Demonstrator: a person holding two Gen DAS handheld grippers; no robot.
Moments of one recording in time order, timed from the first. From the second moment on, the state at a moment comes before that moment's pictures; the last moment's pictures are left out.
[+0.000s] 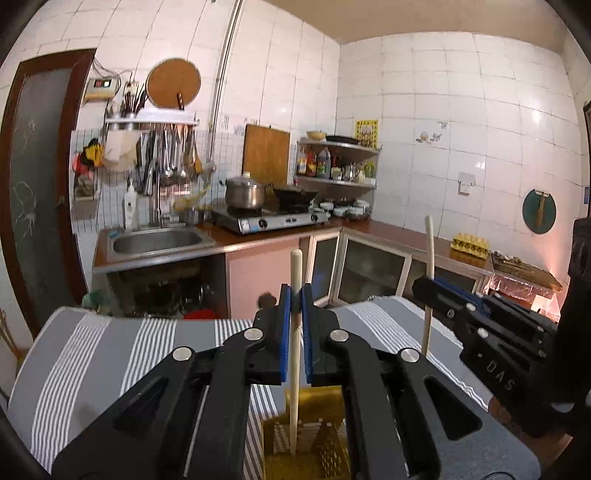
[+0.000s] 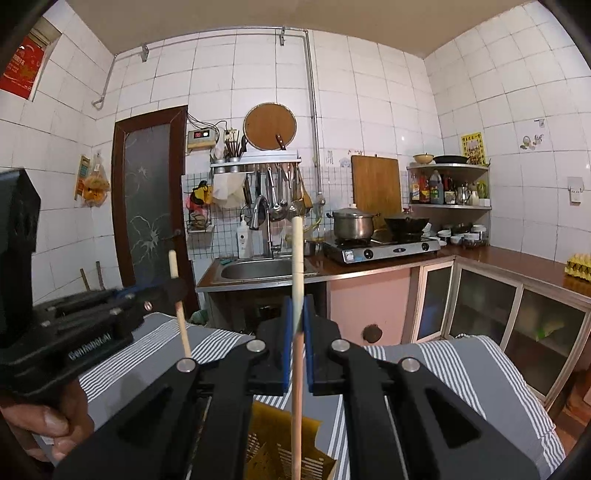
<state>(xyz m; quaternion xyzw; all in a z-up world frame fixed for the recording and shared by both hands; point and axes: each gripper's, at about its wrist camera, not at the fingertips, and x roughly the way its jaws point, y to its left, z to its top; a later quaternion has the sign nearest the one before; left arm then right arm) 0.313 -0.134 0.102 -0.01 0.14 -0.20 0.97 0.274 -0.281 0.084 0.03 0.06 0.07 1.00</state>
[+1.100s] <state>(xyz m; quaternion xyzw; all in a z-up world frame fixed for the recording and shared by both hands) 0.108 -0.021 -0.035 -0.03 0.28 -0.10 0.95 0.056 -0.365 -0.071 0.07 0.26 -0.06 0.96</state>
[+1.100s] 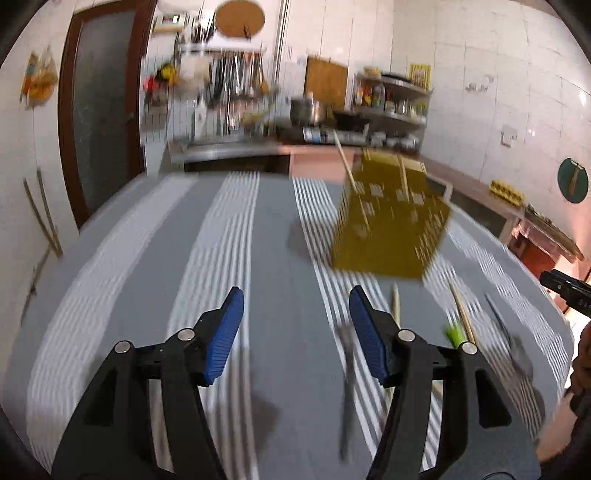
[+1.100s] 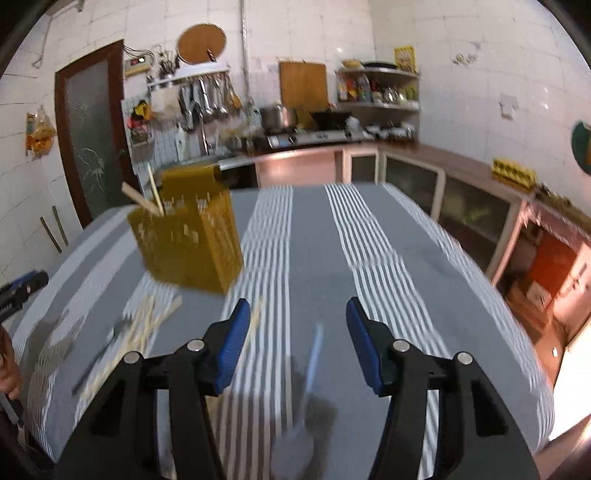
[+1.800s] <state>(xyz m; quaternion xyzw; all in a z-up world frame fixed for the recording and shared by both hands) 0.104 -0.100 -0.054 0.02 0.33 -0.15 0.93 0.055 -0.381 -0.100 0.08 0.30 -0.07 0.95</state>
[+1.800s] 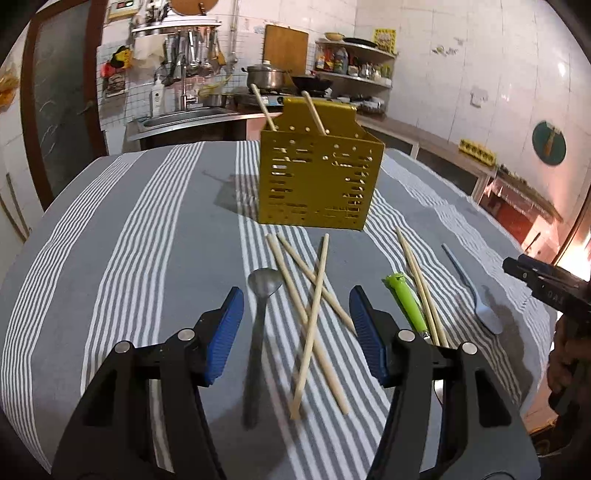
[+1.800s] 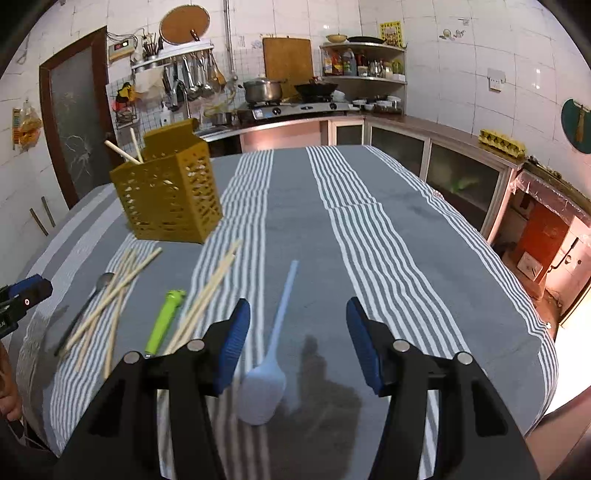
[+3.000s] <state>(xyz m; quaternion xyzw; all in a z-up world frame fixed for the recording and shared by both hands) 0.237 -0.206 -0.115 0.11 0.48 -0.15 0.86 0.193 -0.379 -0.143 0.05 0.48 -0.03 0.88</state>
